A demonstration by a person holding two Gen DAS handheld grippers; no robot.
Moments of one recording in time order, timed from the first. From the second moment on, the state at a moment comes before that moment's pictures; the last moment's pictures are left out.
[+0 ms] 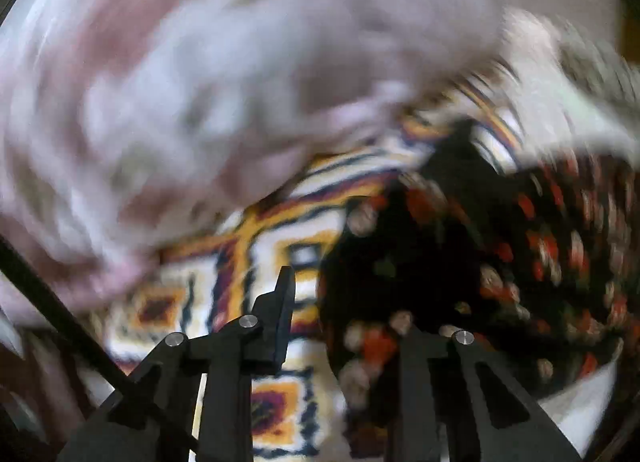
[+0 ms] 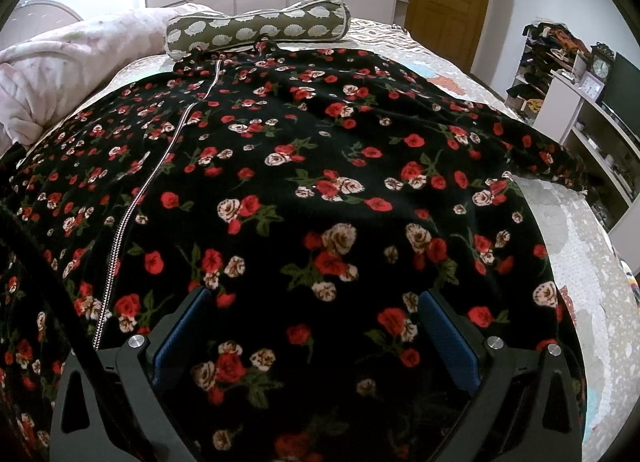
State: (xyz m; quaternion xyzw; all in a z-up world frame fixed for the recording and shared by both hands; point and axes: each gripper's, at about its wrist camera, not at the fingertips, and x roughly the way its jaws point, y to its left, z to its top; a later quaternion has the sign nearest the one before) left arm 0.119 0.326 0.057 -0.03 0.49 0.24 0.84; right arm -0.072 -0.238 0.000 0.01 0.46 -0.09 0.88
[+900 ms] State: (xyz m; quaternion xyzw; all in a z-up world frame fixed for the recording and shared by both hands) left arm -0.048 0.312 0.009 -0.35 0.37 0.27 0.82; right arm -0.072 -0.238 0.000 0.02 0.46 -0.09 0.88
